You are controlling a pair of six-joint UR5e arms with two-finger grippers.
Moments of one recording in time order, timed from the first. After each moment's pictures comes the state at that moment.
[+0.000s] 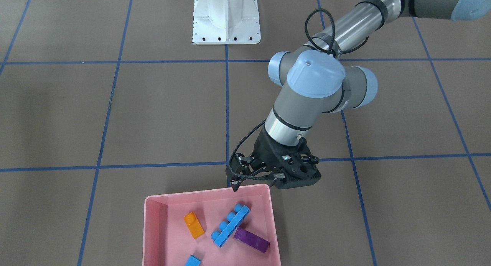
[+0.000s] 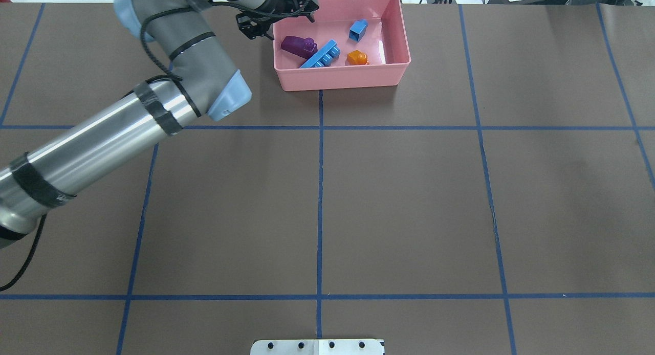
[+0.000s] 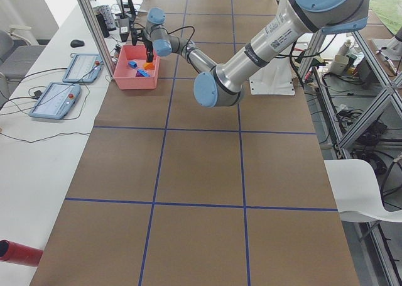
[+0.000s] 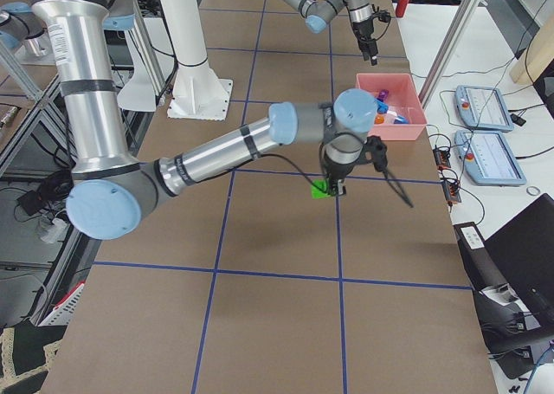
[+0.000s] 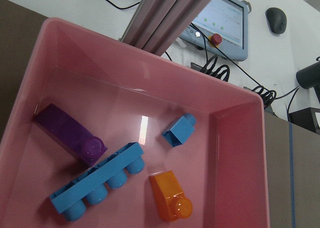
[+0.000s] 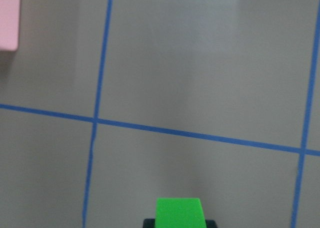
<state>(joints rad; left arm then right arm) -0.88 -2.50 -1.26 -2.04 -1.99 -1.33 1.45 -1.23 1.80 -1.97 2.46 0.10</state>
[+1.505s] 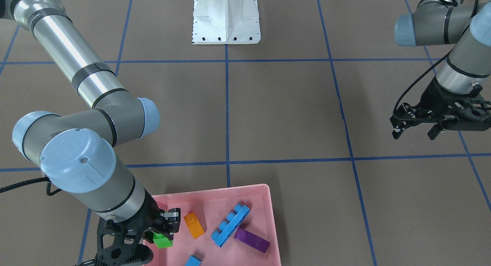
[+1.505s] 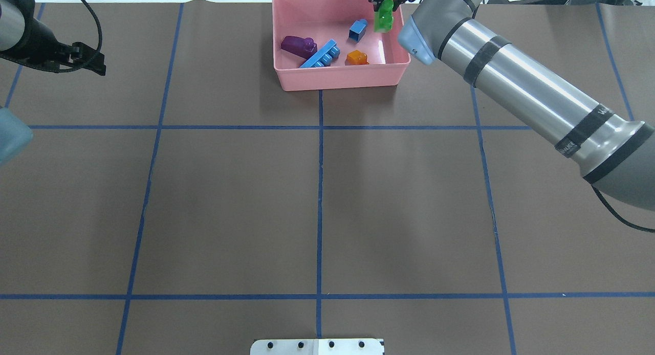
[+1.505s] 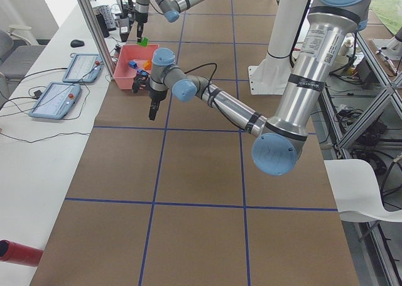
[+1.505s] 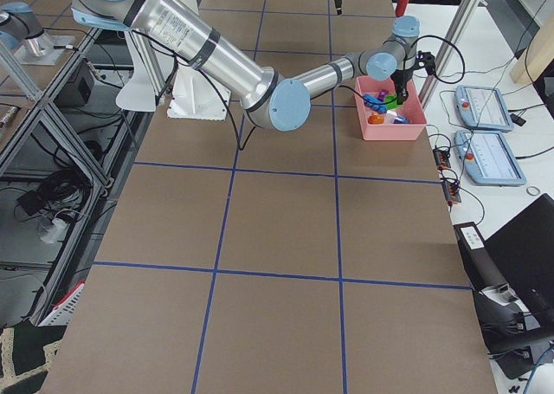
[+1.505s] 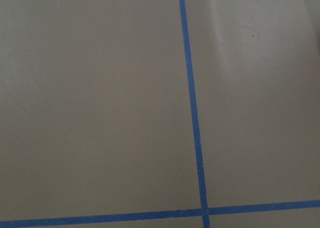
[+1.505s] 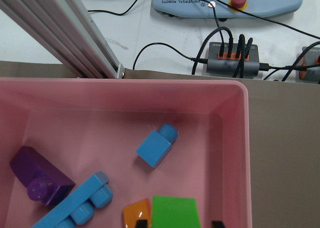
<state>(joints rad) -1.10 -1.87 -1.77 -1.78 -2.06 -0.71 0.98 -0.50 0.85 -1.08 2.06 0.84</state>
